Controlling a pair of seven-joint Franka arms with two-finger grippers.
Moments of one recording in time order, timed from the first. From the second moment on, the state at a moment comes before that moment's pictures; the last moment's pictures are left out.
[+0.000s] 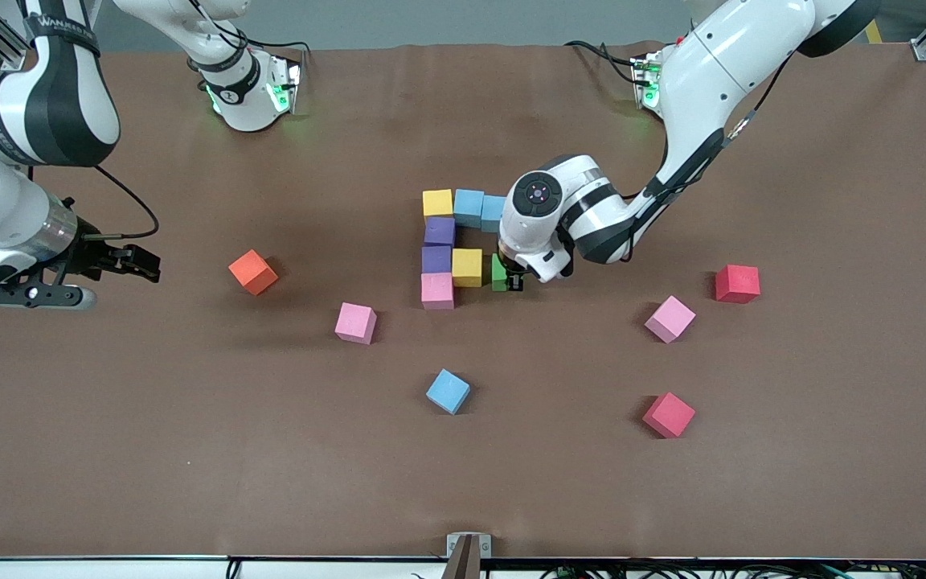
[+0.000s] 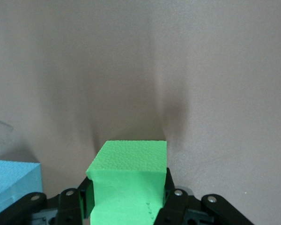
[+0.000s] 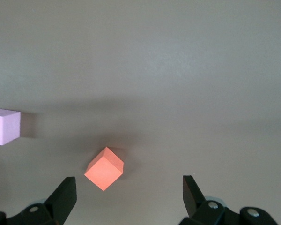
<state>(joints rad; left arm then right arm) -0.13 0.70 -0.67 -1.88 0.49 2.38 -2.55 -0.05 0.07 0.05 -1.91 -0.04 1.91 0.06</state>
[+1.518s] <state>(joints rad) -0.16 0.72 -0.67 -1.85 0.50 2.38 -2.55 0.12 0.29 0.06 -2.13 -0.04 2.14 -0.22</state>
